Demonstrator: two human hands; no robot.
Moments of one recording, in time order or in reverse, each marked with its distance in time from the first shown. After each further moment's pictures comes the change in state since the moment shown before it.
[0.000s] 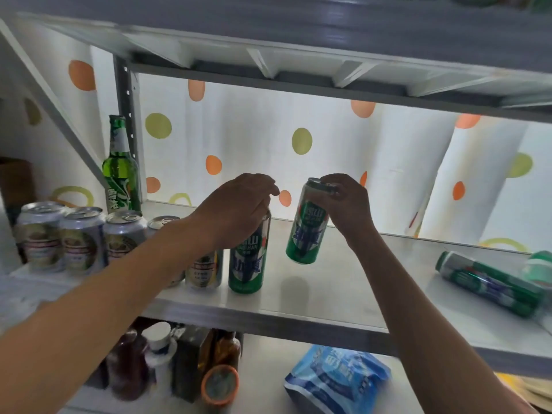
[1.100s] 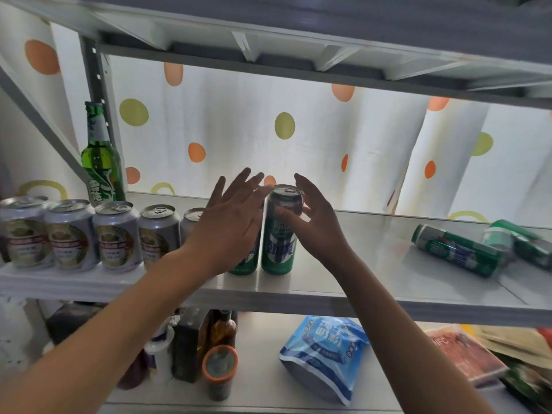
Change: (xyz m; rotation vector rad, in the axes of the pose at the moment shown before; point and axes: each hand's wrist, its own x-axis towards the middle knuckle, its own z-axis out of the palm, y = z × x) left_hand -0.046 0.012 0.023 0.015 0.082 0.009; right_hand -0.085 -0.011 0.027 -0.180 -0.133 -0.065
